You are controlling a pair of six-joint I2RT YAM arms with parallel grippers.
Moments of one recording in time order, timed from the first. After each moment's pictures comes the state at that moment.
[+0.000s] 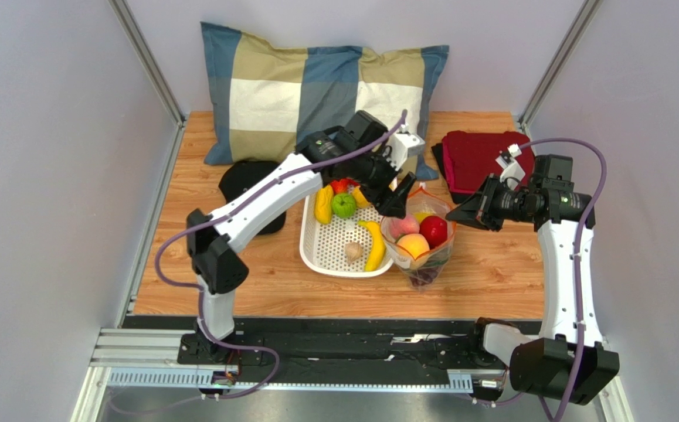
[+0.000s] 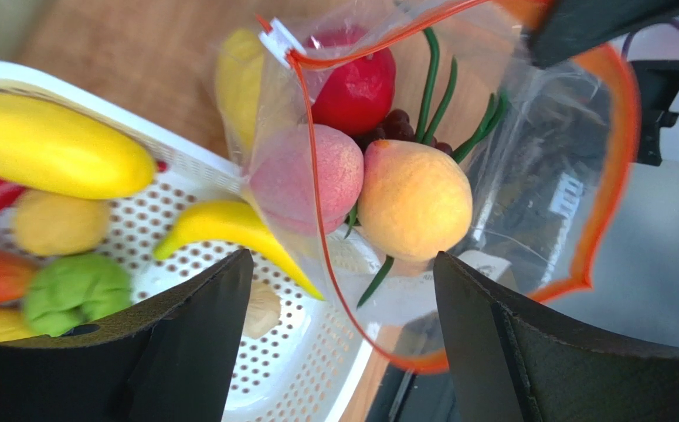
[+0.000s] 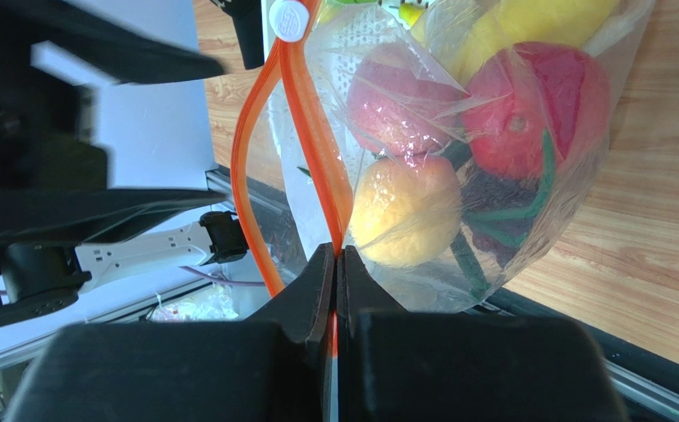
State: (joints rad) left arm -0.85 1.87 2.02 -0.92 0.43 0.03; right arm -0.20 1.13 1.23 -1.11 -0.85 0.30
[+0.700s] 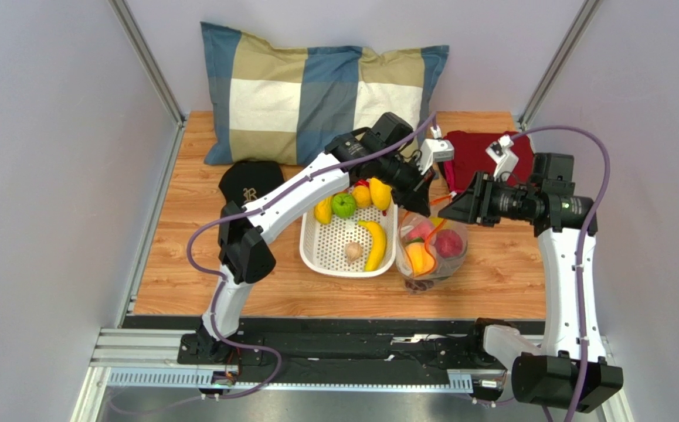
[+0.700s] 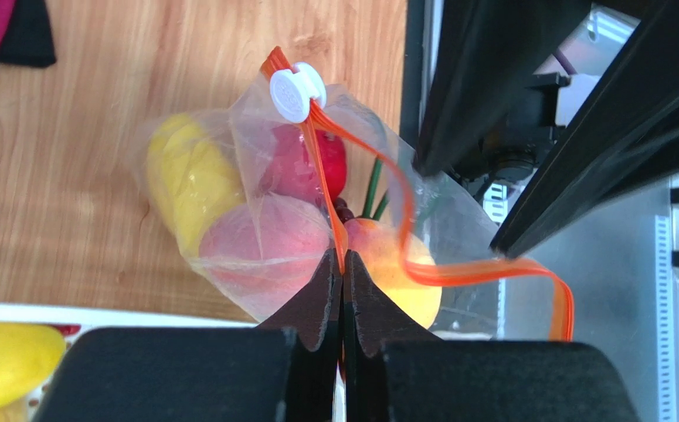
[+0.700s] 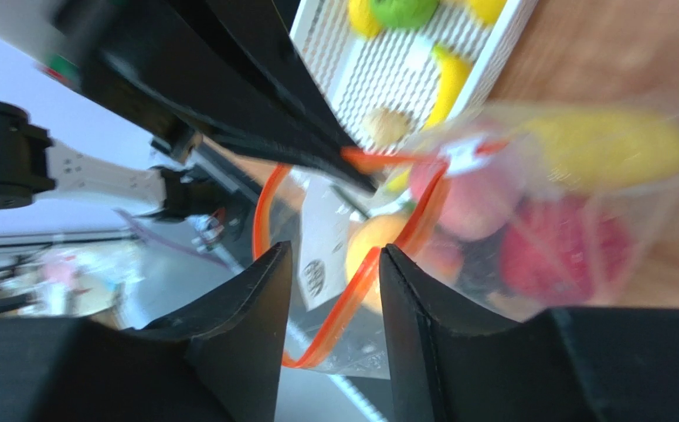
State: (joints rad) left arm -0.88 2.11 2.21 -0.84 0.73 0.07; right arm -0.14 1.06 1.22 -1.06 -0.92 0.12
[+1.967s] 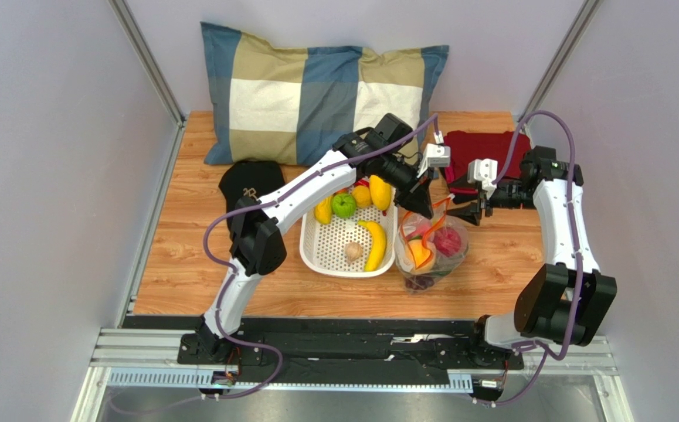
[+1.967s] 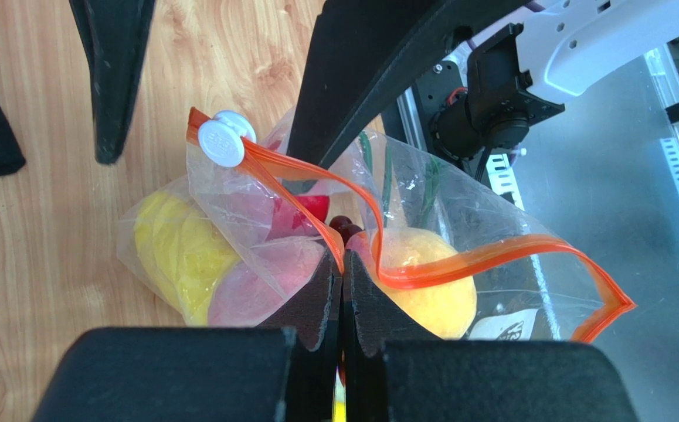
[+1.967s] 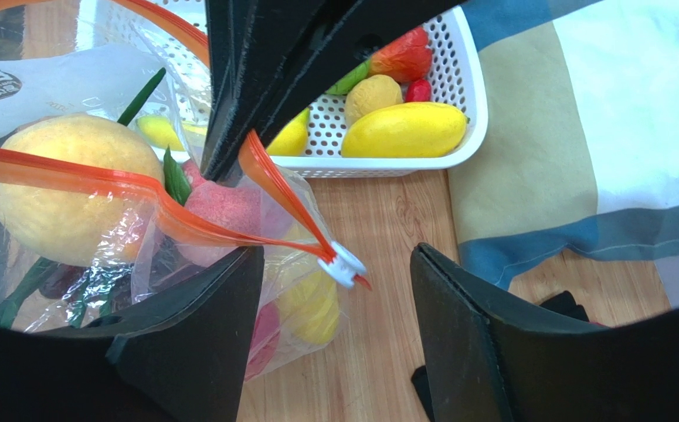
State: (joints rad) left arm -0.85 2.22 2.26 -0.82 0.99 0.32; right arm -0.23 1.42 1.30 -1.30 -1.20 -1.75
